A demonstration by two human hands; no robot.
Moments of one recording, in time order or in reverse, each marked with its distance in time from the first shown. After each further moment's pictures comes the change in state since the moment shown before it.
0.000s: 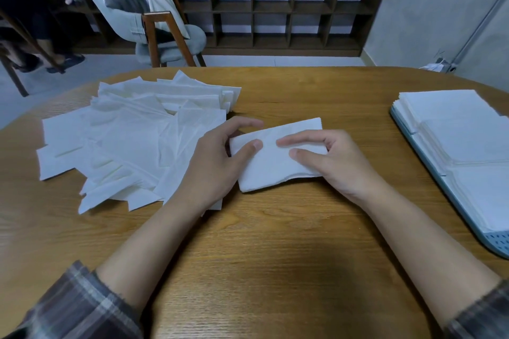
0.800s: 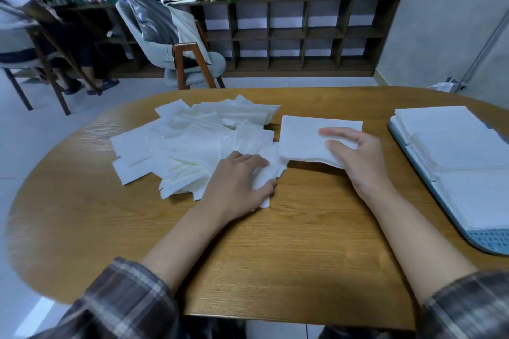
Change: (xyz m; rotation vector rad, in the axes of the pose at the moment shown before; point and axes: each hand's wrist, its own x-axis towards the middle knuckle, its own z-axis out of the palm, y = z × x) left_hand -0.031 0.010 0.004 0.699 -0.110 0.084; right_hand -0.009 0.001 -0.023 0.022 0.419 -0.006
